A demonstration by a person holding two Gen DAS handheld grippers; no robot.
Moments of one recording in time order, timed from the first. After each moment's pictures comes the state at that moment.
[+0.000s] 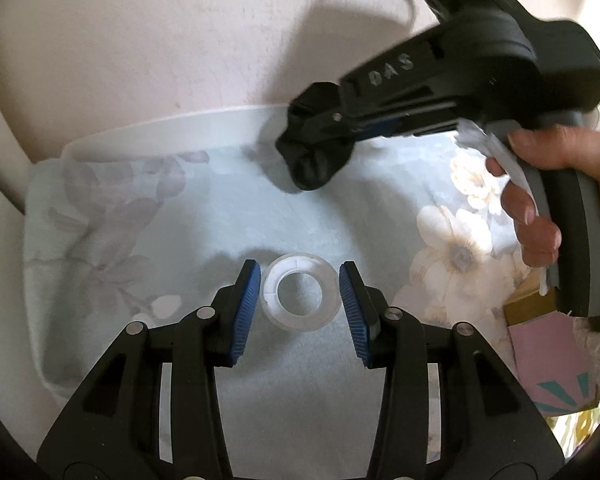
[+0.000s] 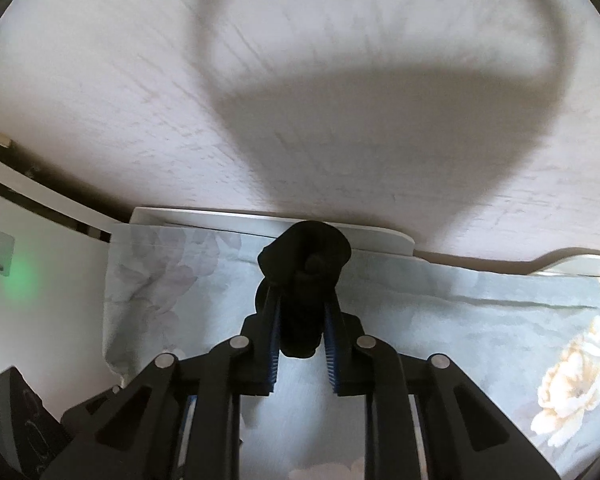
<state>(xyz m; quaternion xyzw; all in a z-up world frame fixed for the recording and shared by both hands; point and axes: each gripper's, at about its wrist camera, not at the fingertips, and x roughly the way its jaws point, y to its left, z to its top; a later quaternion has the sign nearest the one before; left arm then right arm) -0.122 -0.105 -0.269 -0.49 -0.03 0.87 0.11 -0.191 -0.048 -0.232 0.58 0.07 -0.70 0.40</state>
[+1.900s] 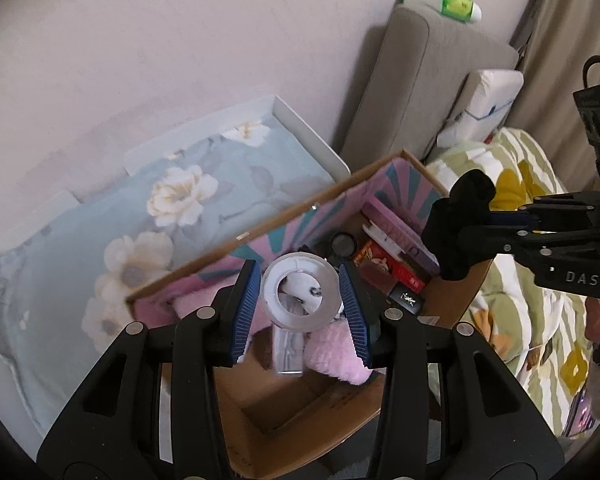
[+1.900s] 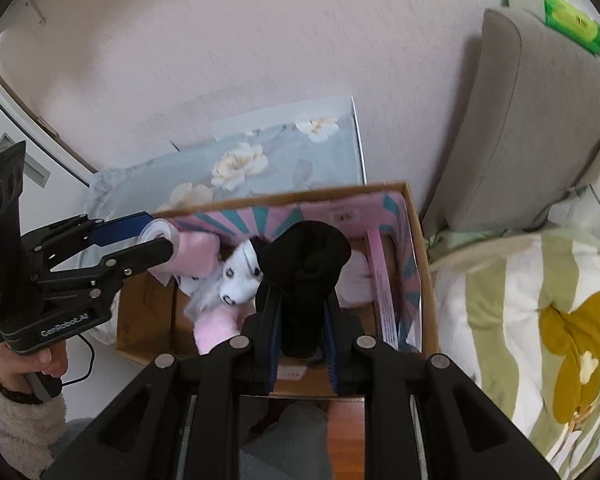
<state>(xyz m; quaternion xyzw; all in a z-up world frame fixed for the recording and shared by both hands) -0.023 0.203 -0.160 -0.50 0.07 0.83 0.24 -0.112 0.383 -0.110 0.54 0.07 -0.79 0.29</state>
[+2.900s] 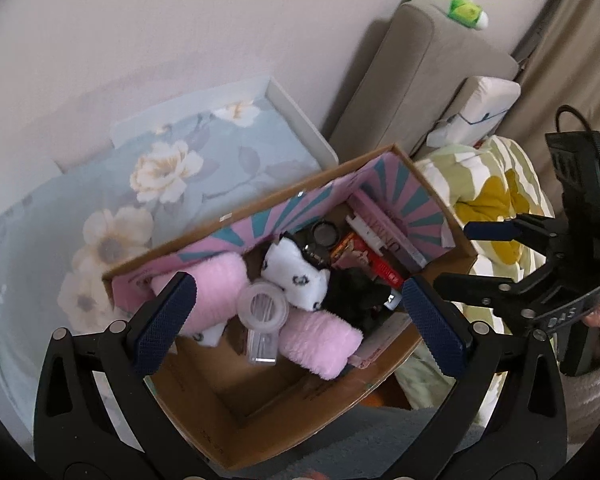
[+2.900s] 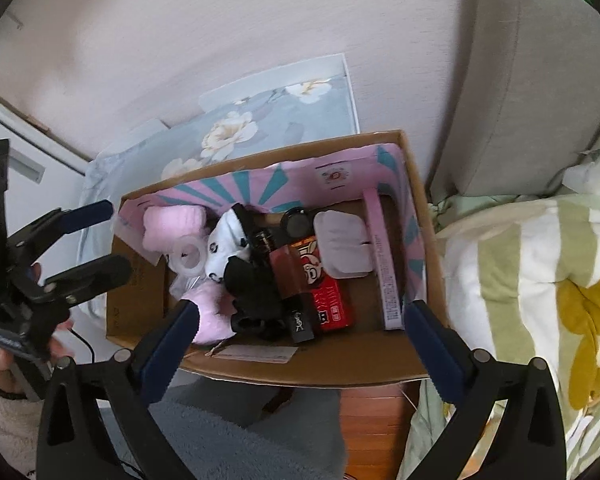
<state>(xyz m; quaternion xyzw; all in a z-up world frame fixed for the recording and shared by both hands) -0.026 0.196 -0.159 -0.52 0.02 0.81 0.25 -0.120 0.398 -0.140 0.59 0.05 -0.75 0.28</state>
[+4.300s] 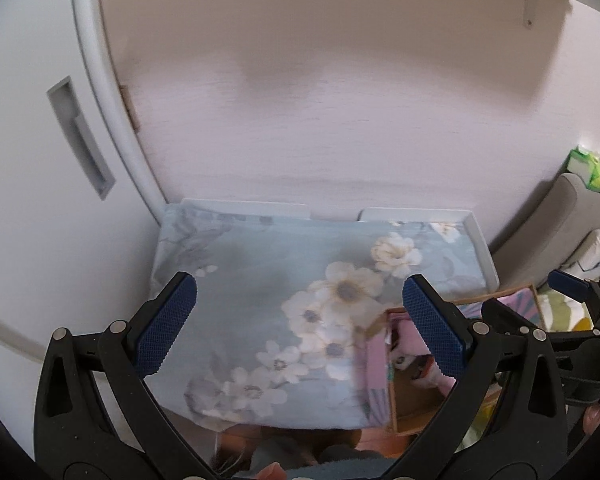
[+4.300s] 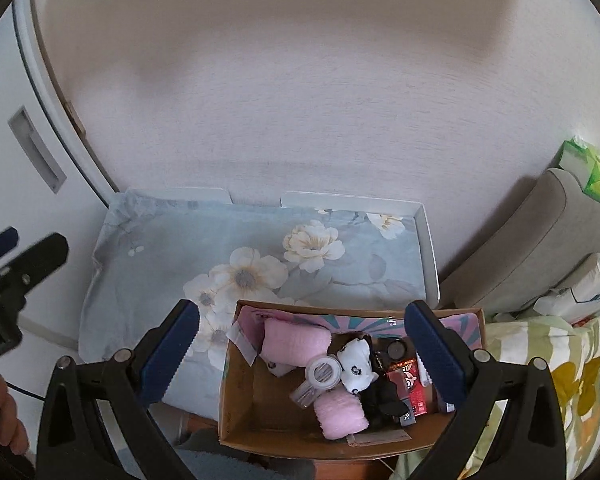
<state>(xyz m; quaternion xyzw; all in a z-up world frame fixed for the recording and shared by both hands) 0.019 -0.003 -0.031 -0.41 -0.04 0.91 -0.08 -0.058 0.212 -0.034 0.45 0.16 -0.84 0.27</state>
